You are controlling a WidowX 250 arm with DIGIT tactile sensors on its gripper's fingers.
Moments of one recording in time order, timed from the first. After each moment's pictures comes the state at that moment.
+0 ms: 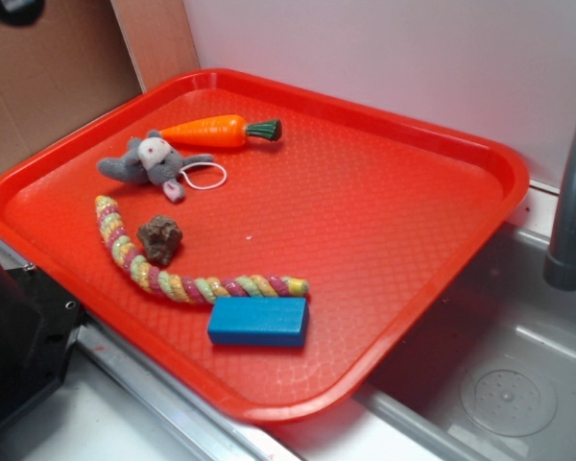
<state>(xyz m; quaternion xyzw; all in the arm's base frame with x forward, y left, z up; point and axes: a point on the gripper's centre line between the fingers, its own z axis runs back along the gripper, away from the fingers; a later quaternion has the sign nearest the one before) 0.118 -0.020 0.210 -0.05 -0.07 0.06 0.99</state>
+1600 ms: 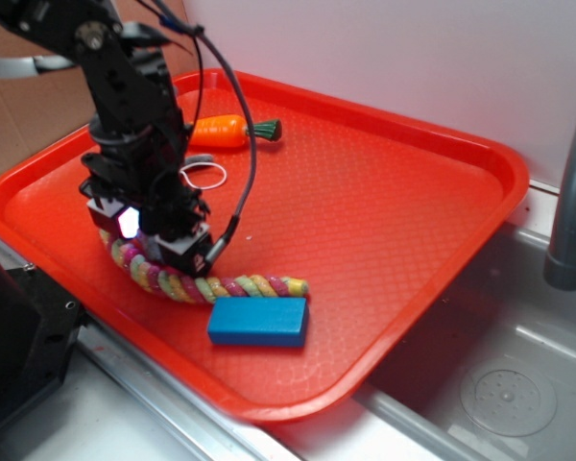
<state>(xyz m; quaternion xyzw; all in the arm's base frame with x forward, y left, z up) 0.157 -0.024 0.021 0.05 -0.02 0.11 0.99</state>
